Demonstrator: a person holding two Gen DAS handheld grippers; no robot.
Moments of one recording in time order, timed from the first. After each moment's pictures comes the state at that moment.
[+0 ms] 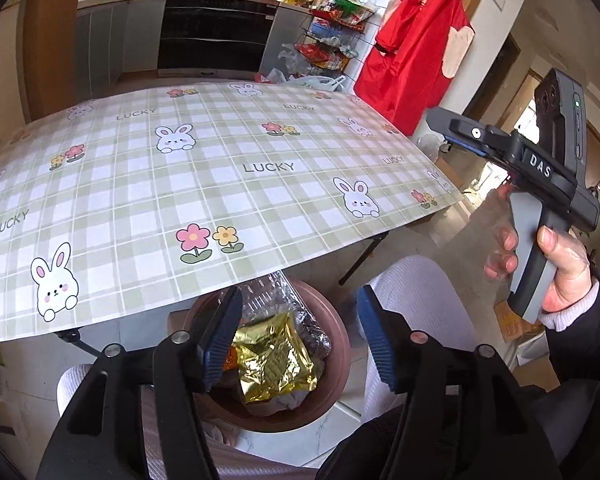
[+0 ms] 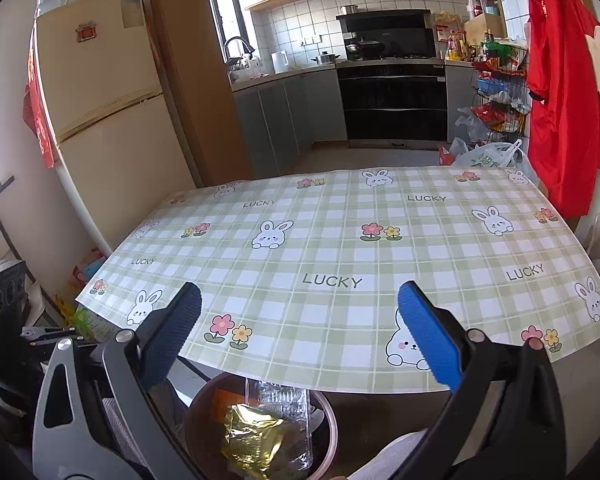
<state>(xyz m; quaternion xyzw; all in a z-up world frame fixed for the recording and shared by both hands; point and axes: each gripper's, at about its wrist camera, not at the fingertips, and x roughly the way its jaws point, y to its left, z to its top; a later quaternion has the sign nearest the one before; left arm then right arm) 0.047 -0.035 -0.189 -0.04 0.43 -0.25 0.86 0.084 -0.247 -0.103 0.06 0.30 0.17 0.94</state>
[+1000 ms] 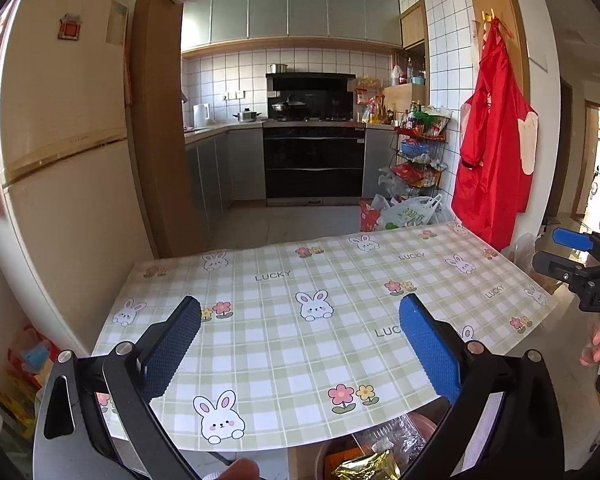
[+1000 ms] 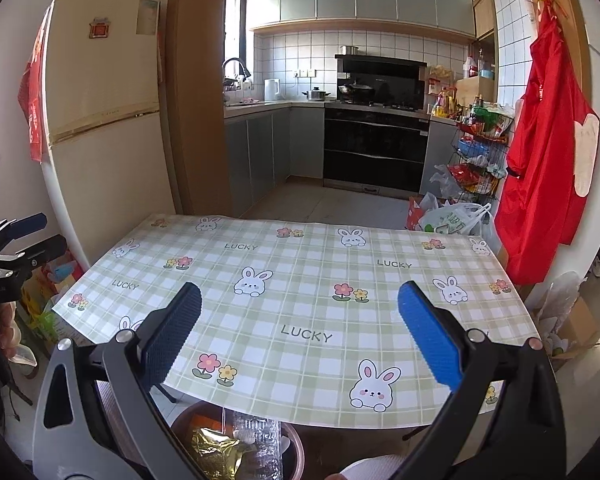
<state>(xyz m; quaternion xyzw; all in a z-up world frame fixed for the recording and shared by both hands) 0.057 0.023 -0.043 0.03 0.22 -0.06 0.97 0.065 -0.218 -0.007 -0.01 0.24 0.12 0.96</state>
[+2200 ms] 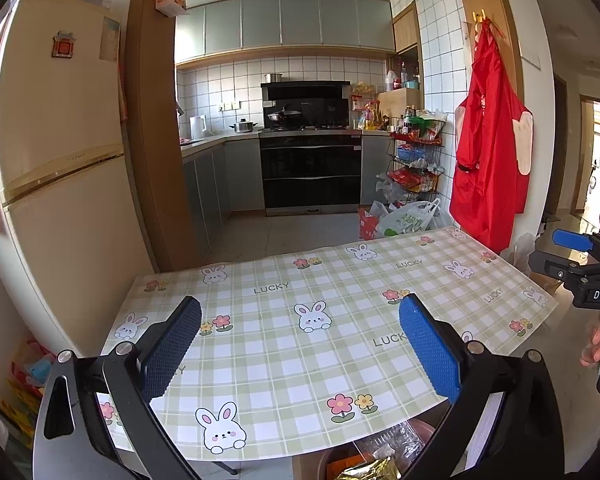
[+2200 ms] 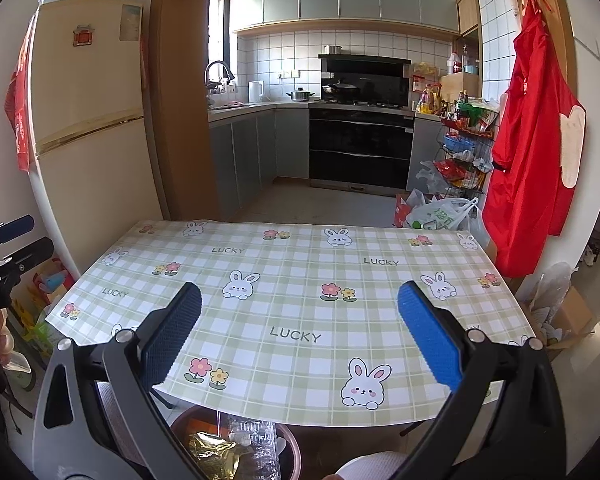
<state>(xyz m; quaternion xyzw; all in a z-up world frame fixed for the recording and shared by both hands) 0.058 0.017 -0.035 0.04 0.21 -0.07 0.97 0.064 -0.223 -0.007 0.00 0.24 0.09 0.97</state>
